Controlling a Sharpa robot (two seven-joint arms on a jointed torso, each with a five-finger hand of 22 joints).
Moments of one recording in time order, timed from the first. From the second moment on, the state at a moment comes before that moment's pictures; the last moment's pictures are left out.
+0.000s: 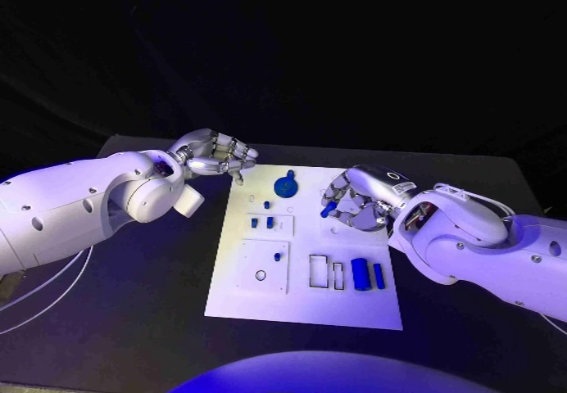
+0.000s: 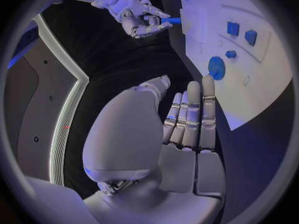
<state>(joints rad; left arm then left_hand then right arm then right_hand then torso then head) 1.19 -0.93 0.03 1.48 -0.45 -0.11 0.12 1.51 -0.21 0.42 0.24 0.16 0.81 0.20 0.24 0.21 0.73 0.17 0.57 0.07 0.91 0.09 1.17 0.28 0.17 0.90 0.19 0.82 0.49 1.23 -0.90 -0.13 1.84 -1.54 -0.42 -0.25 1.49 -0.21 0.58 0.17 0.10 1.13 0.12 0.21 0.30 1.19 0.10 0.21 0.09 1.47 -0.02 1.36 1.10 0.09 1.44 0.08 1.10 1.31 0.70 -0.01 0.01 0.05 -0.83</state>
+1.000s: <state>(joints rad) 1.19 -0.90 0.03 1.47 -0.45 -0.11 0.13 1.51 -0.21 0.42 0.24 0.16 0.81 0.20 0.24 0.21 0.73 0.17 0.57 0.07 0.91 0.09 1.17 0.28 0.17 0.90 0.19 0.82 0.49 1.08 -0.63 -0.16 1.77 -1.53 -0.42 -0.19 1.47 -0.22 0.59 0.15 0.09 1.13 0.12 0.21 0.30 1.19 0.10 0.20 0.09 1.47 -0.02 1.36 1.09 0.09 1.44 0.08 1.09 1.31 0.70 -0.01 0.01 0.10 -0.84</state>
